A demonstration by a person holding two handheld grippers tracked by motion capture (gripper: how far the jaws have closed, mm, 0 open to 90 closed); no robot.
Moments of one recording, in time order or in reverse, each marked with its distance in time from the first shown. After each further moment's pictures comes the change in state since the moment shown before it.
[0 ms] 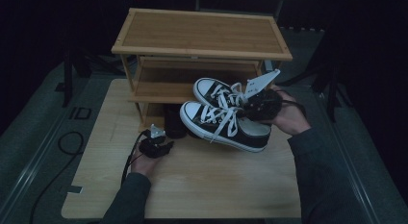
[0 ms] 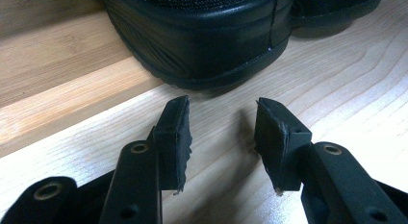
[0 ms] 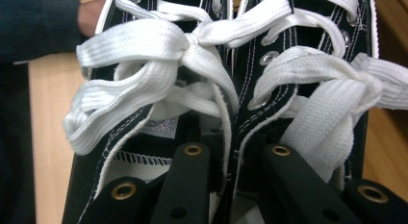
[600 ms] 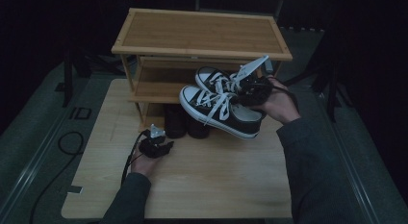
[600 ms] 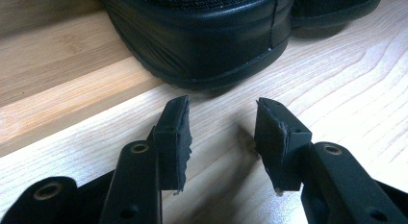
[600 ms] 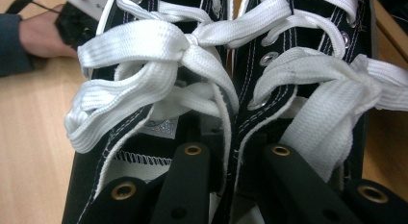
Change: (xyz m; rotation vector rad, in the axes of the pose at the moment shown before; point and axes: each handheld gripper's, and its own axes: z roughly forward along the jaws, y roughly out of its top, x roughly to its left) left arm 0.001 0.000 0.000 0.003 -0.004 0.001; right arm -0.030 0.023 0.017 0.046 -0.081 0.093
